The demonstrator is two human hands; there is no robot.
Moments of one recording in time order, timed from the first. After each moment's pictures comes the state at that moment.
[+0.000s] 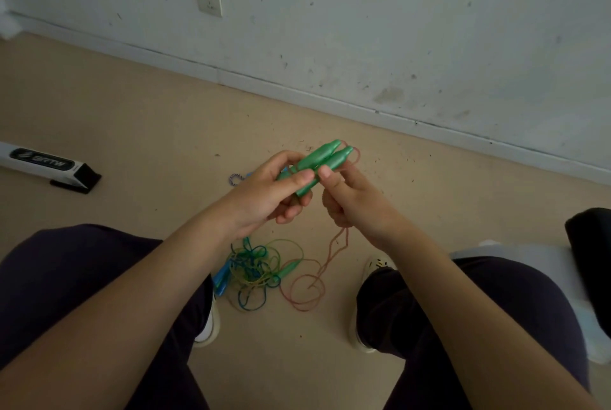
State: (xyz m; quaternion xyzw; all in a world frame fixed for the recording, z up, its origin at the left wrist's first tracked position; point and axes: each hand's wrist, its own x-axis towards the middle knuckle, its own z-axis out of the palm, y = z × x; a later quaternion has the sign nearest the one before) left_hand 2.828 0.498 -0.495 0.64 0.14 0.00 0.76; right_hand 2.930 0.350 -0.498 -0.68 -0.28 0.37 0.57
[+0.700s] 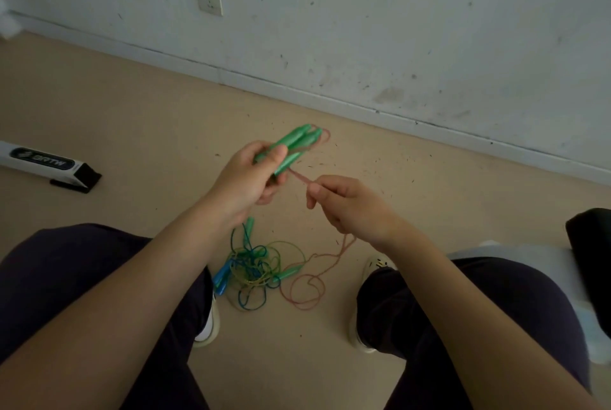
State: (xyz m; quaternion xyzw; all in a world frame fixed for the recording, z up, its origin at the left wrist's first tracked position) left_hand 2.833 0.518 -0.504 0.64 0.24 0.11 0.72; right_hand 2.922 0.346 -0.488 -0.75 -0.34 0.35 0.45
